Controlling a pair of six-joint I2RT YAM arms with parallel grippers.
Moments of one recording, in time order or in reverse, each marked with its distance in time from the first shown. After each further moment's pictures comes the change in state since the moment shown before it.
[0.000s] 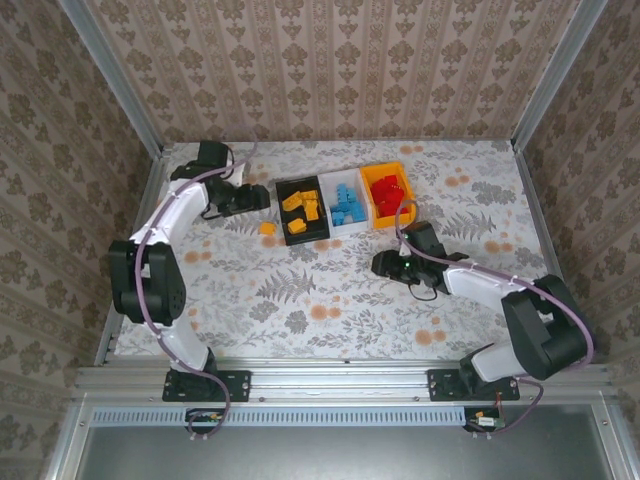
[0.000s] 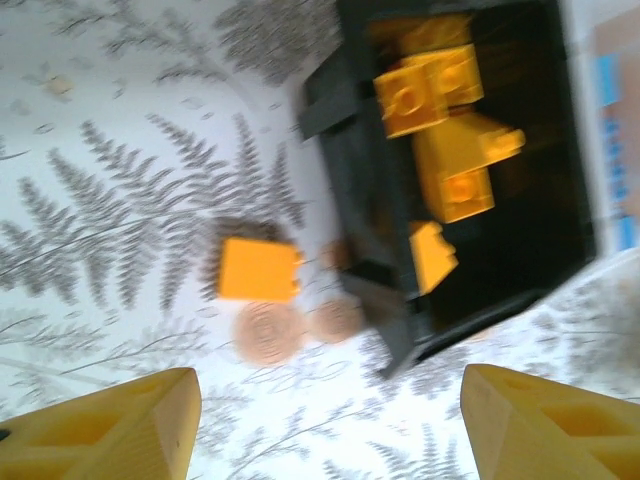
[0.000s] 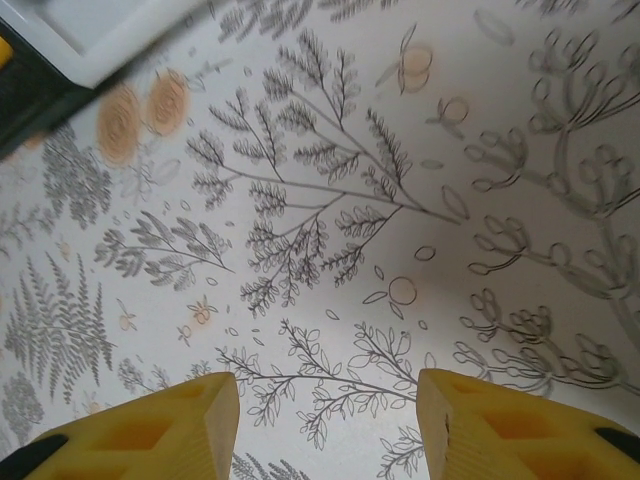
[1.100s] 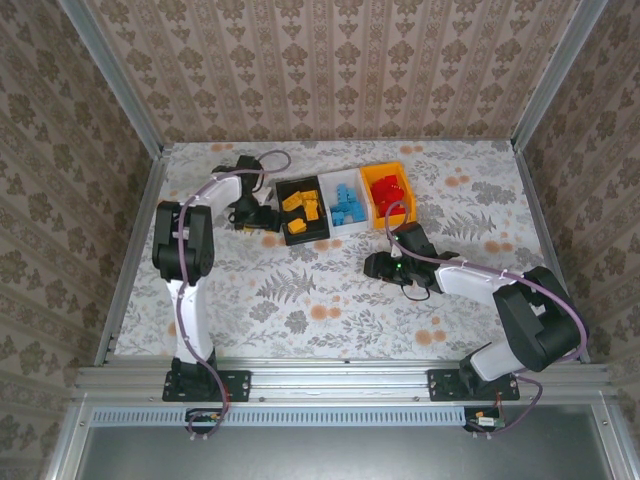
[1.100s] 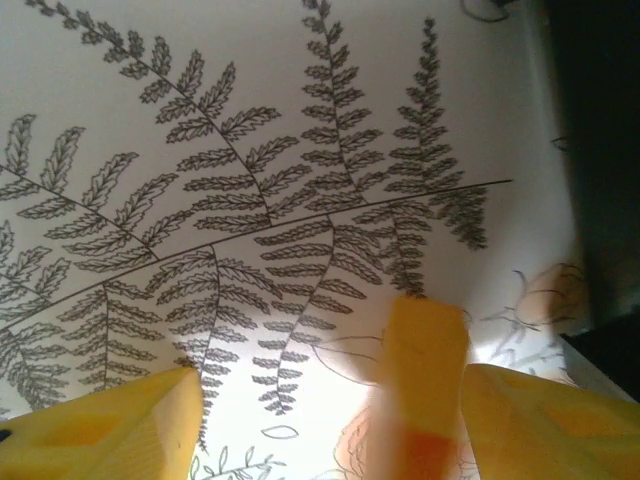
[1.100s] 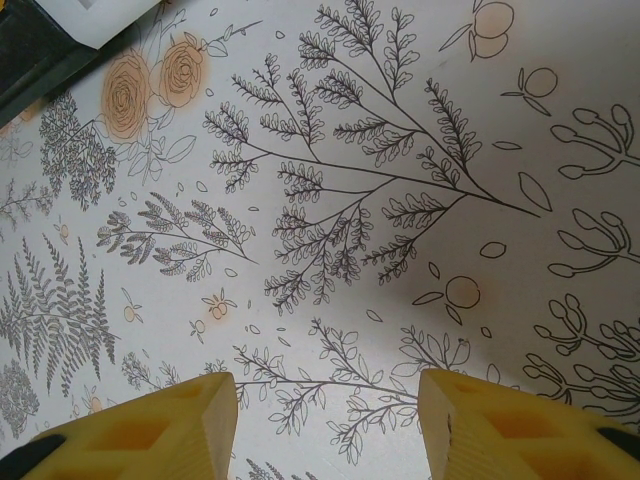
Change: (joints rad) left arm -0.069 0.404 0.180 -0.098 -0.179 0.156; right arm 0.045 0.041 0.024 0.018 0.012 0.011
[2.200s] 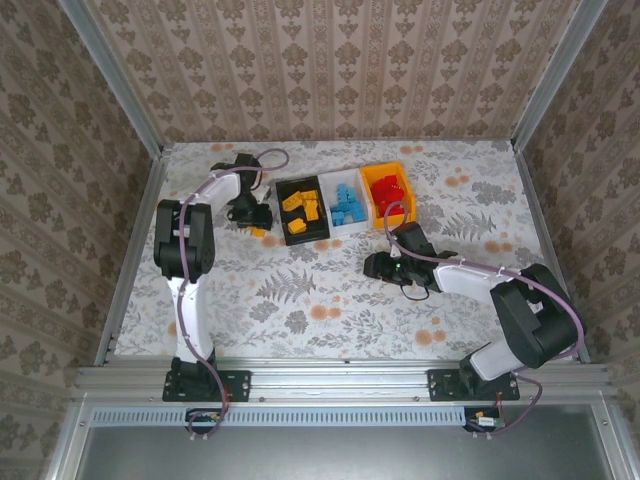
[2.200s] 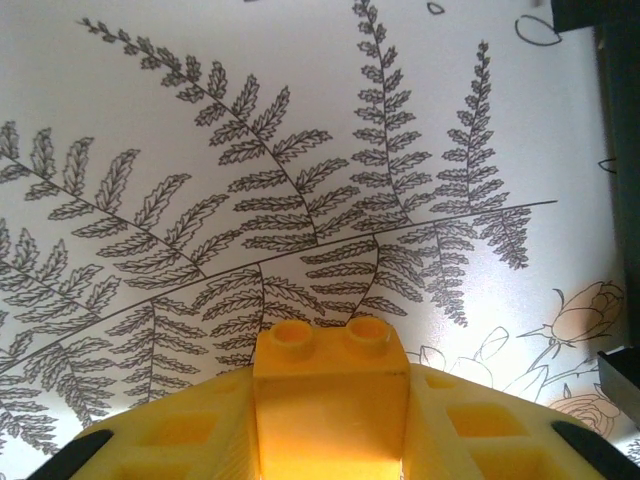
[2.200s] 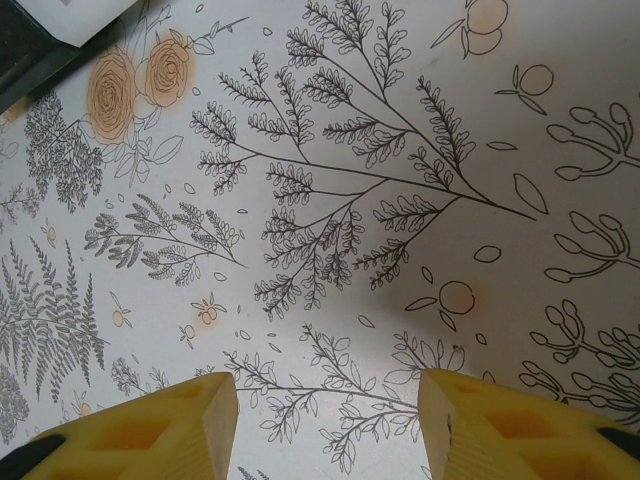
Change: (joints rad) left arm 0.017 0.031 0.050 -0.036 -0.006 0.008; right arm 0.001 0.020 0.006 0.000 0.005 0.000
